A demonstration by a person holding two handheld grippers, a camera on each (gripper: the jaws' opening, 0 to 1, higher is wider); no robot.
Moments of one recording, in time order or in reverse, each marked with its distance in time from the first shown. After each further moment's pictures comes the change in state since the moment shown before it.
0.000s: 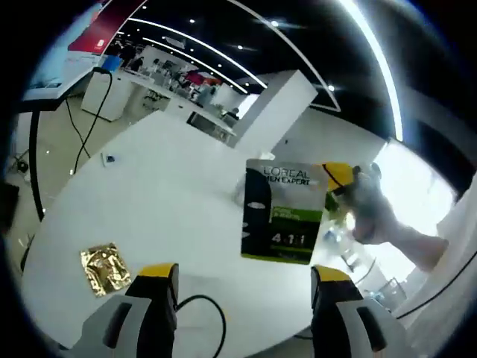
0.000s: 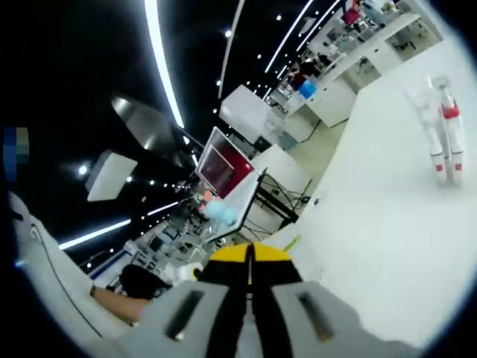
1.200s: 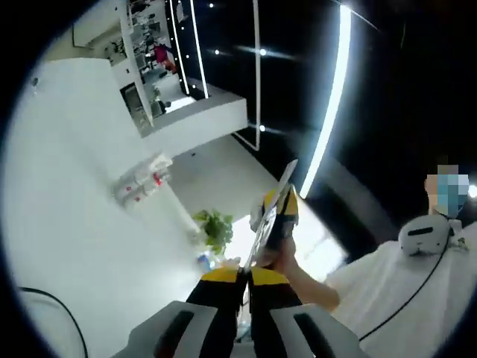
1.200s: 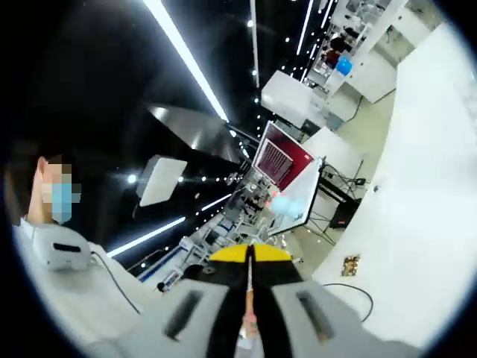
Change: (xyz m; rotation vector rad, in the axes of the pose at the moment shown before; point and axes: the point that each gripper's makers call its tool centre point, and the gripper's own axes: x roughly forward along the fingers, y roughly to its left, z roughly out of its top) left arm 0.016 -0.113 0.022 -0.364 -0.028 -0.625; right arm -0.011 0.064 0.024 0.152 0.056 0.295
